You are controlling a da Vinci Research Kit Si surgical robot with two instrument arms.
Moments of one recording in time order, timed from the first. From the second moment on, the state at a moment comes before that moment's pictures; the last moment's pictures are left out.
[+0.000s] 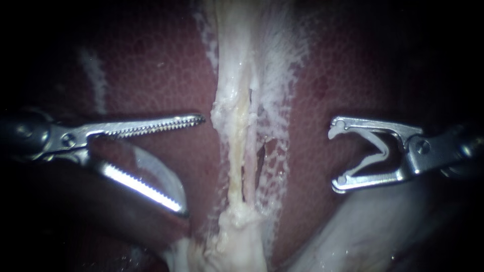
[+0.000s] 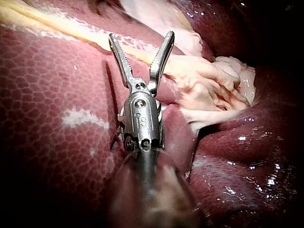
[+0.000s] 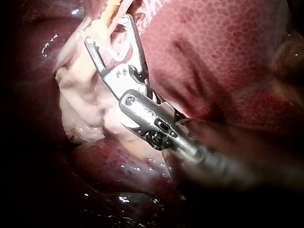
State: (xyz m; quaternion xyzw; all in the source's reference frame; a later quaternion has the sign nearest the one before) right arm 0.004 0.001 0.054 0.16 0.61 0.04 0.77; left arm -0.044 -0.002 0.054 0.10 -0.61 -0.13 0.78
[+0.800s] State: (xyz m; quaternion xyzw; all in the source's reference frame) right arm 0.004 0.001 0.054 0.16 0.61 0.04 0.77; left arm -0.047 0.000 0.055 0.11 -0.55 -0.25 0.79
